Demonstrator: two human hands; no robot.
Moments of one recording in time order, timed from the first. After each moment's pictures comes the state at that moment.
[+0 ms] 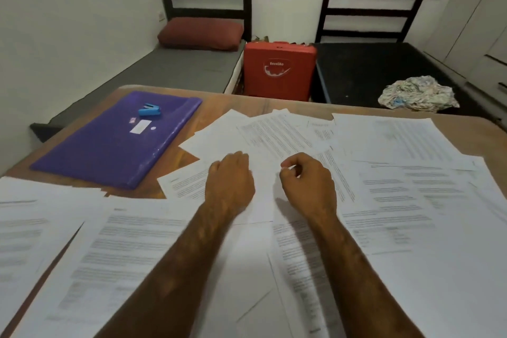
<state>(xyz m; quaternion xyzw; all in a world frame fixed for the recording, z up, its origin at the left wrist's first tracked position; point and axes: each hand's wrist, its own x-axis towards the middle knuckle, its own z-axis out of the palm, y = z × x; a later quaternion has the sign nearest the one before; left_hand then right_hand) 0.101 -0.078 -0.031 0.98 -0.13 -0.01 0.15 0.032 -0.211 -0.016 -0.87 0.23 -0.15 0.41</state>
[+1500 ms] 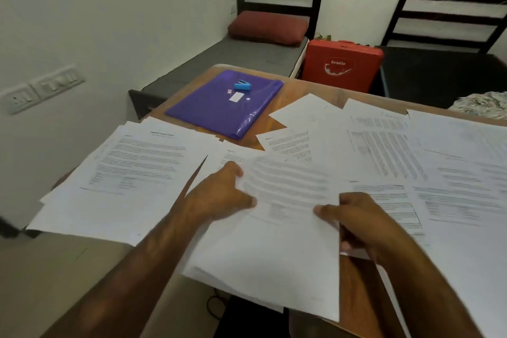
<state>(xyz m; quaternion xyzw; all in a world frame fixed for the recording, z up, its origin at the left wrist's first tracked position) -0.030 0.145 0.009 0.91 0.02 -0.21 0.36 -0.097 -0.109 0.003 -0.78 0.22 0.14 0.57</state>
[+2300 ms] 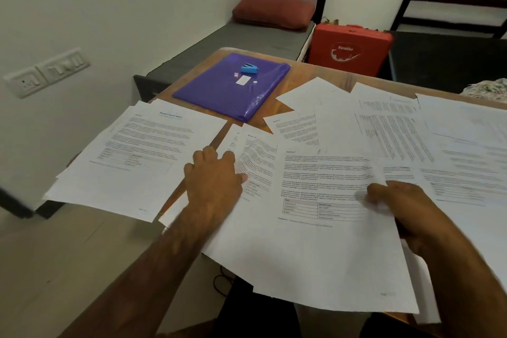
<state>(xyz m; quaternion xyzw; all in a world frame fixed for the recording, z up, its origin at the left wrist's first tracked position) -0.052 0.153 -0.019 1.00 0.04 0.00 0.01 -0.122 -0.146 0.005 -0.74 0.25 0.06 0.63</state>
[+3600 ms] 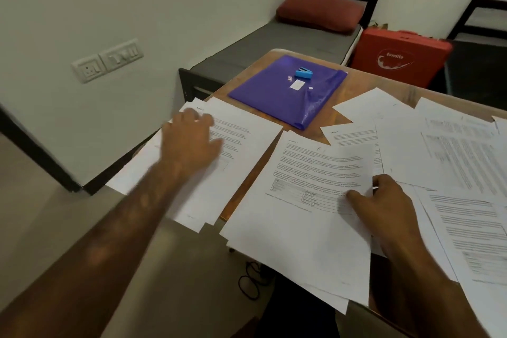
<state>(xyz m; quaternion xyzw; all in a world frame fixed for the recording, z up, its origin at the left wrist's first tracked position) -0.002 0.315 0.014 0.99 0.07 0.08 0.05 -0.072 -0.014 -0.013 -0.89 0.19 -0.03 0.41</state>
